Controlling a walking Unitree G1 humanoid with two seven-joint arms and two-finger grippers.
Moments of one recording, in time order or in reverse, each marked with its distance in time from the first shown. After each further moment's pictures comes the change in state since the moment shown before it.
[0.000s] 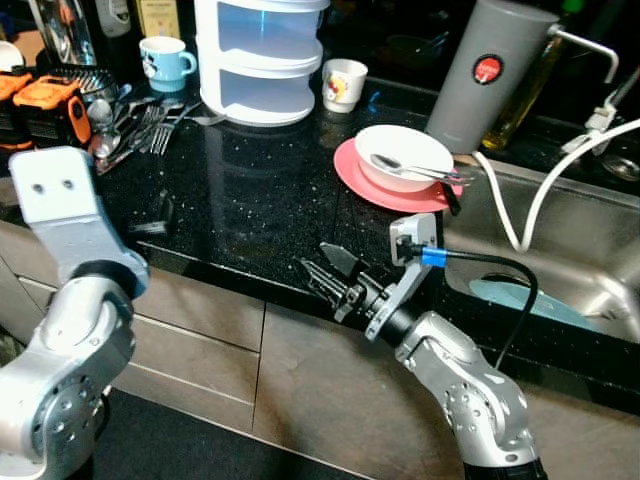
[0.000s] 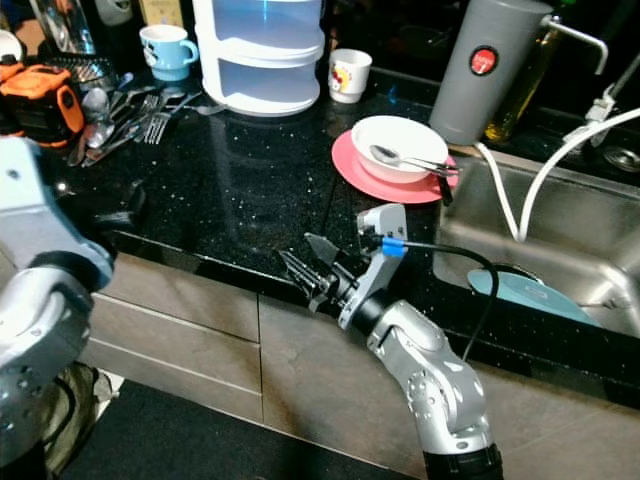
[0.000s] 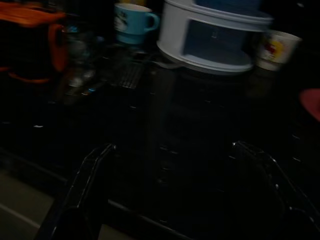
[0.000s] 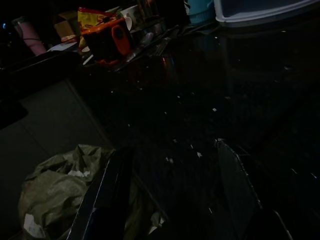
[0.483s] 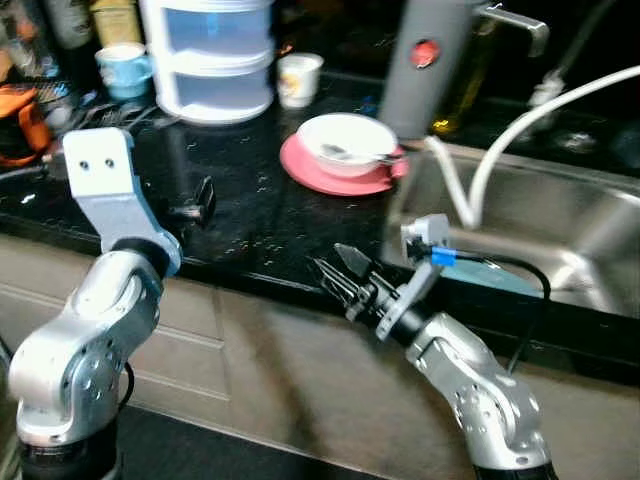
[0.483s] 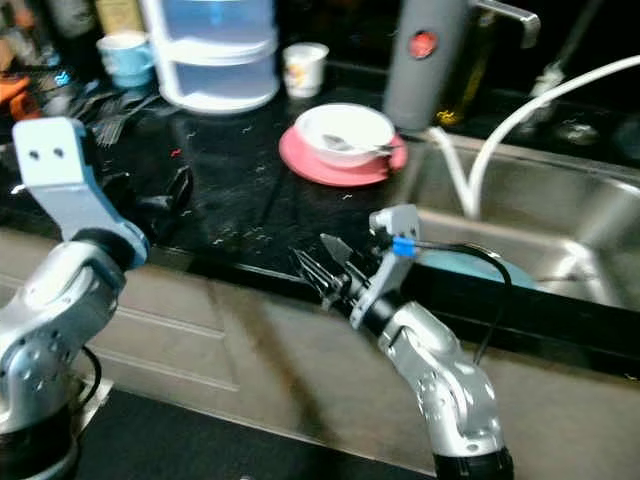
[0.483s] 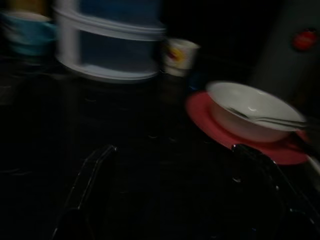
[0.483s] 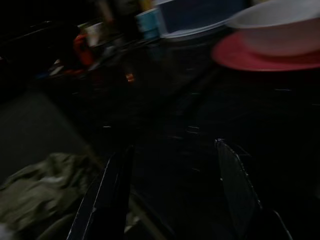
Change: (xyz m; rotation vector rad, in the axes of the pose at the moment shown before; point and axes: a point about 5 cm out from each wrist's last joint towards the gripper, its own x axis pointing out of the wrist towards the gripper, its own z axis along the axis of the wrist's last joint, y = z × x) left arm 0.028 -0.004 0.007 -0.052 -0.013 -0.105; right arm -0.004 -0.006 0.000 -0.012 0.004 -0.041
